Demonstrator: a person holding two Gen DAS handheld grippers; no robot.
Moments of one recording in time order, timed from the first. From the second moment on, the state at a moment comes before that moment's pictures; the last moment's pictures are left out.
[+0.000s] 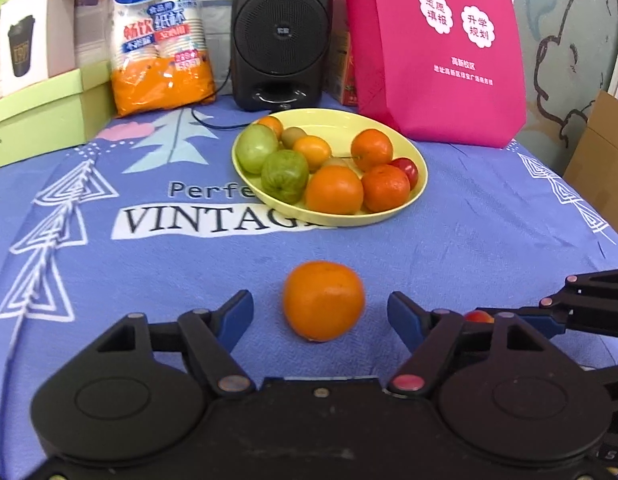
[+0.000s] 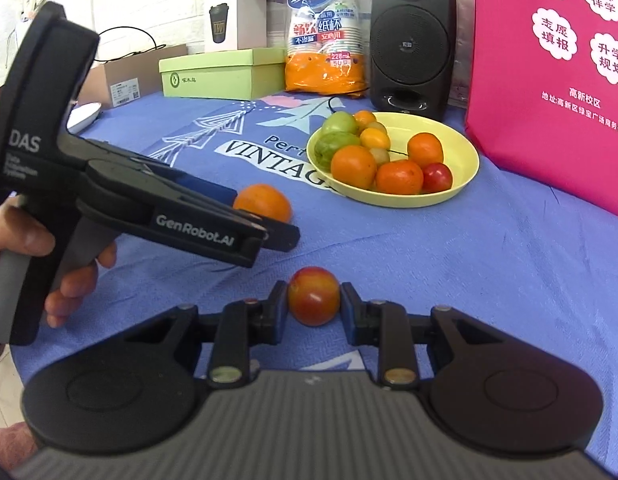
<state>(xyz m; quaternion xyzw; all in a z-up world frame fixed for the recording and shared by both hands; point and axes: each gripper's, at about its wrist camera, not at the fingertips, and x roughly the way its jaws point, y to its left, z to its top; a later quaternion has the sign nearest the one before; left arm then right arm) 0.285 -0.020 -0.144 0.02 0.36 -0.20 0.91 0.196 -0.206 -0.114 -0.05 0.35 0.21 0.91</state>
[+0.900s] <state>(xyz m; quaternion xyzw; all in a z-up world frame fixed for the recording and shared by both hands) 0.303 -0.013 -0.085 0.04 0.32 -0.20 0.93 0.224 -0.220 -0.068 -0.05 0.30 0.19 0.93</state>
